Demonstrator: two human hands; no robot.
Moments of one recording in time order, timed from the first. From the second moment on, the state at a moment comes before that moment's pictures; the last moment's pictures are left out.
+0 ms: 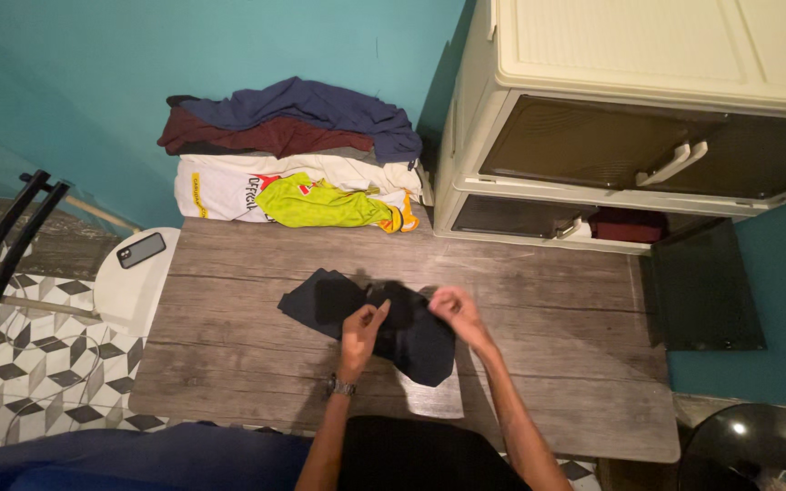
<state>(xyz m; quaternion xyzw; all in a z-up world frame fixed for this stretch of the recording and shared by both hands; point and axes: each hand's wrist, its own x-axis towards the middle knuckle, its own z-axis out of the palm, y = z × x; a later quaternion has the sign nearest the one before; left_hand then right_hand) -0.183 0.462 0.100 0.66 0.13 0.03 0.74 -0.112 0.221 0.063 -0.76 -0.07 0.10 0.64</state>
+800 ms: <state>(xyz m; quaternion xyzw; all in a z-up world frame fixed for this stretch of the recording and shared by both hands) -0.159 0.448 0.167 0.69 -0.04 0.06 0.72 -0.126 0.251 0.103 -0.60 -0.02 0.21 0.77</state>
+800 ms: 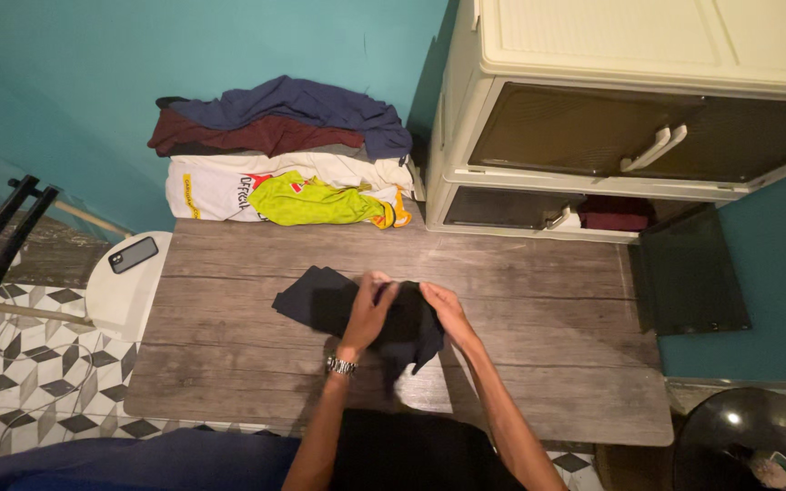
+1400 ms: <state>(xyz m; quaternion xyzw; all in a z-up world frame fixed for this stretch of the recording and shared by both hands) -0.143 0.518 0.235 0.66 0.11 0.24 0.70 -0.130 0.201 0.051 -0.63 0.06 0.11 0.77</state>
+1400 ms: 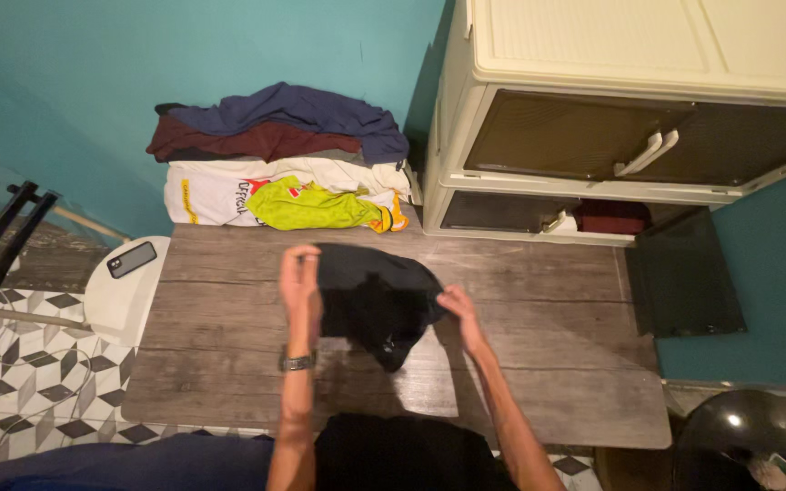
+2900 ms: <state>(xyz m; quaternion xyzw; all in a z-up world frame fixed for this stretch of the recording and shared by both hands) -0.211 0.535 0.007 0.97 0.11 -0.02 0.21 -0.153 0.165 0.018 -0.92 0.12 -0.09 0.38</state>
